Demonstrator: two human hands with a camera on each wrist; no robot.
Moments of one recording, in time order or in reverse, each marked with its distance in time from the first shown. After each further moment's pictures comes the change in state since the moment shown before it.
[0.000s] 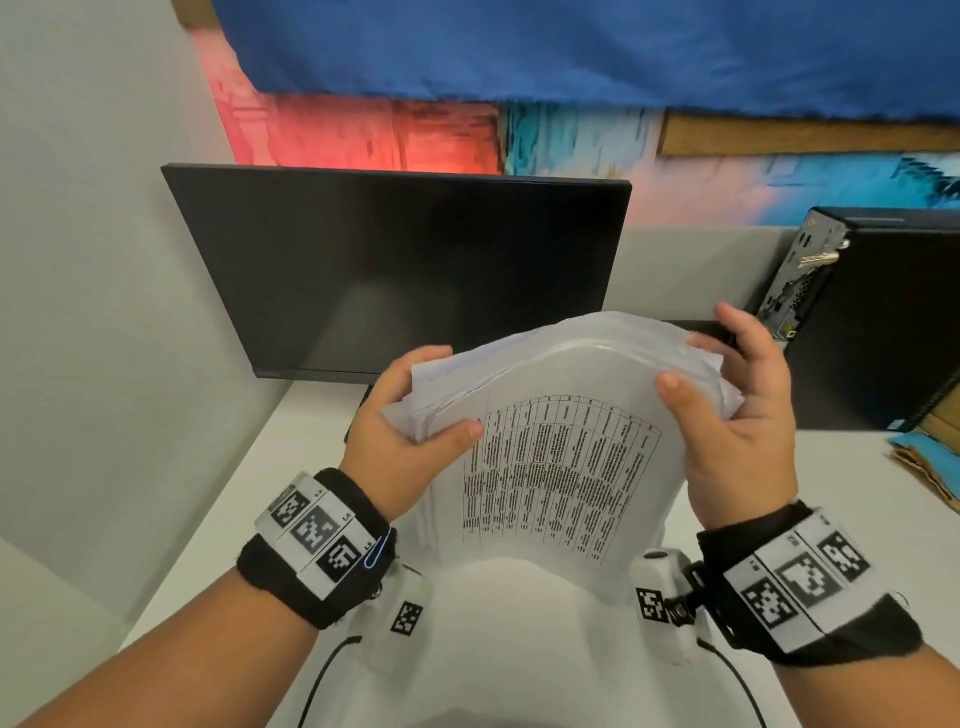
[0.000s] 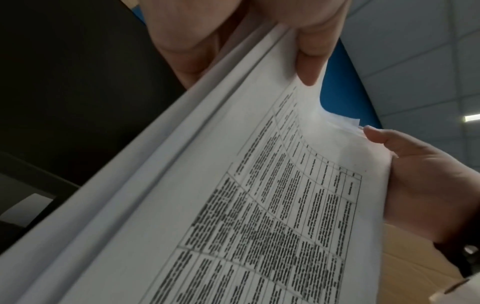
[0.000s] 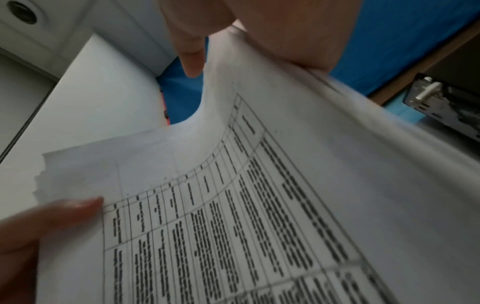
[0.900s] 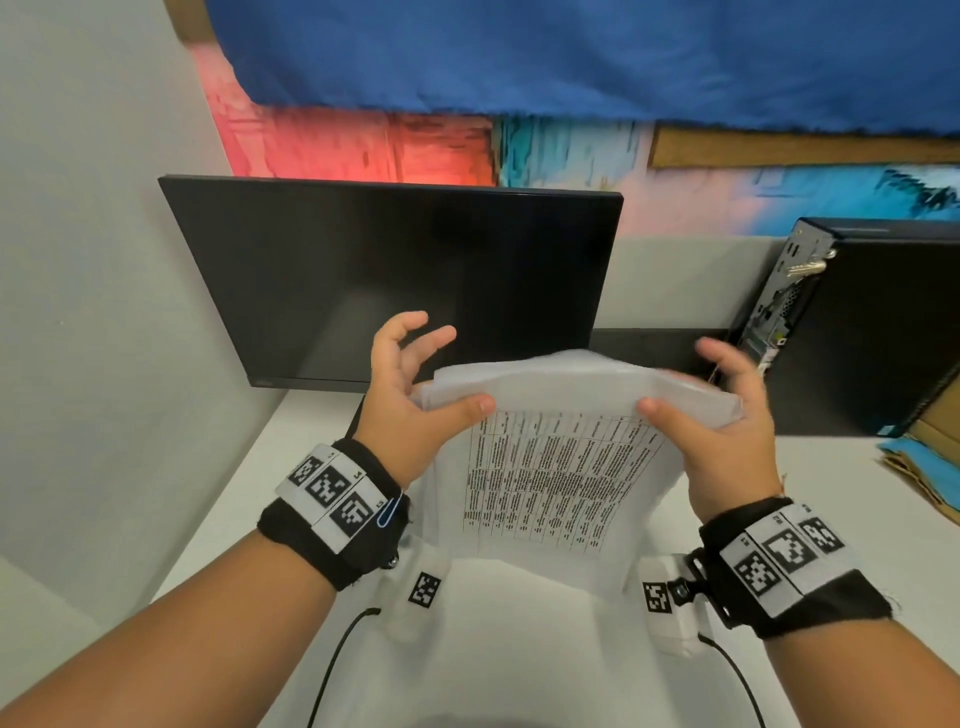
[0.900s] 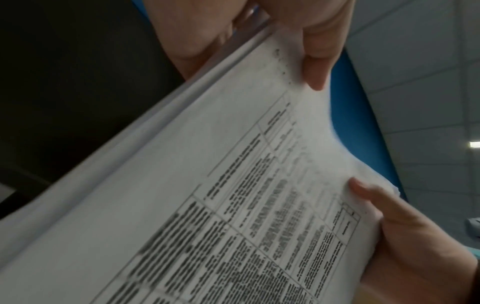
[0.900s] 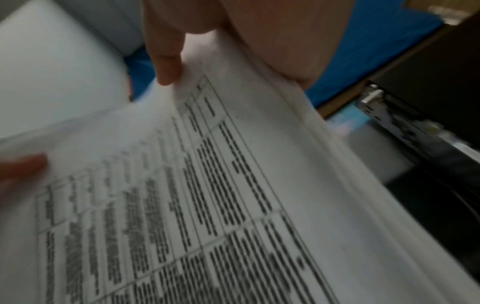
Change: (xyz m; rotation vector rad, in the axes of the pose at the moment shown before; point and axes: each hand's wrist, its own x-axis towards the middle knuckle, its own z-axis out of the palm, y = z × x) left_hand 0.027 0.002 0.007 -0.141 -0.028 -0.018; right_hand 0.009 0.025 -0.016 -0.080 0.070 0.202
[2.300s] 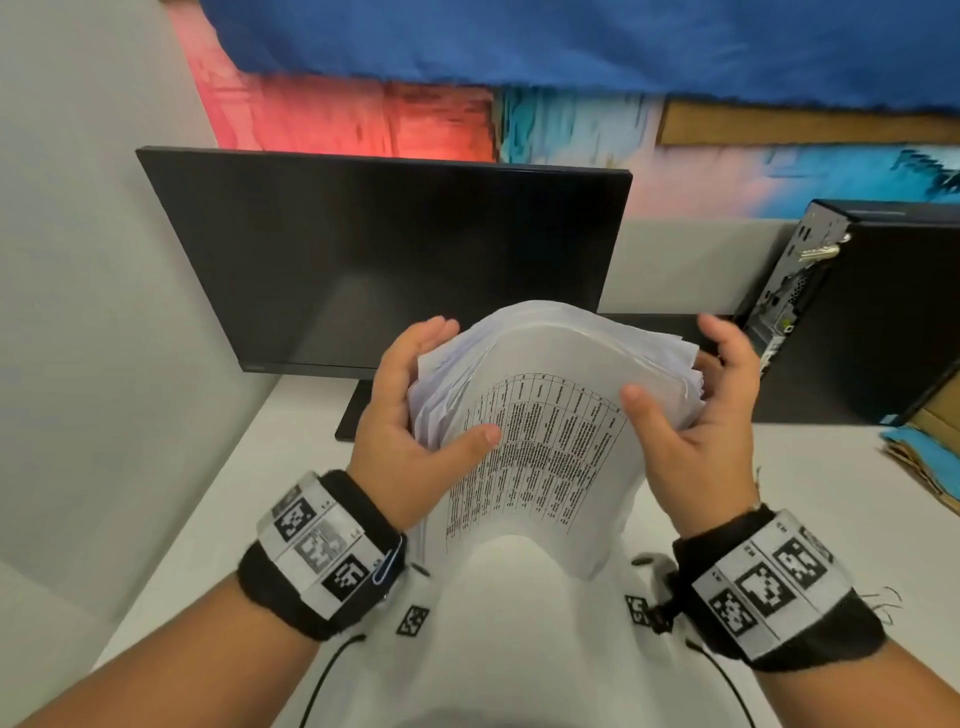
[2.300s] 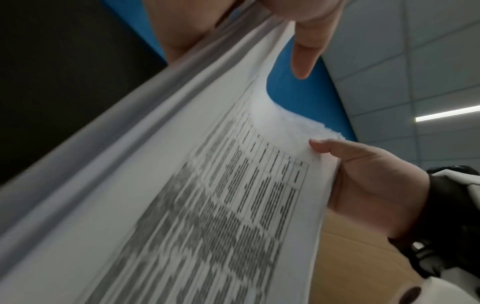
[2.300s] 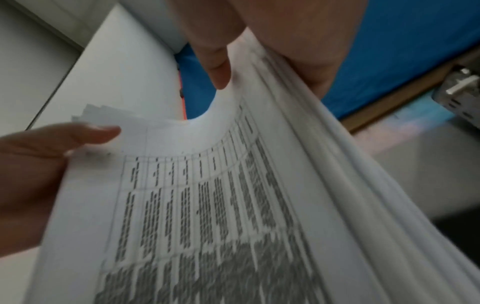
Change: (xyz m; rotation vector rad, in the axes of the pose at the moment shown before) left_hand -0.030 0.007 0.005 0.118 -0.035 0.154; right_hand -0.015 -0.005 0.025 -0.109 -0.044 -0.211
